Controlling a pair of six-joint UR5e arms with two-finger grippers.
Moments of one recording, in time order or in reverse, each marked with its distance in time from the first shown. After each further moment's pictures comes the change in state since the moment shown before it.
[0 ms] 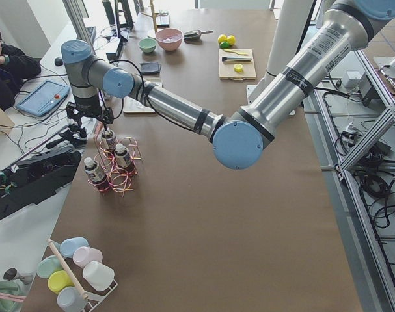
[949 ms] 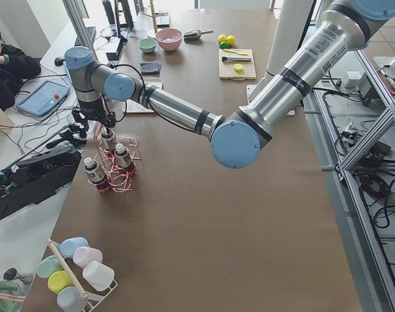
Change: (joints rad) left arm 0.034 0.001 0.024 -0.007 -0.002 0.027; right arm 0.001 -0.002 0.001 0.000 0.000 0.000
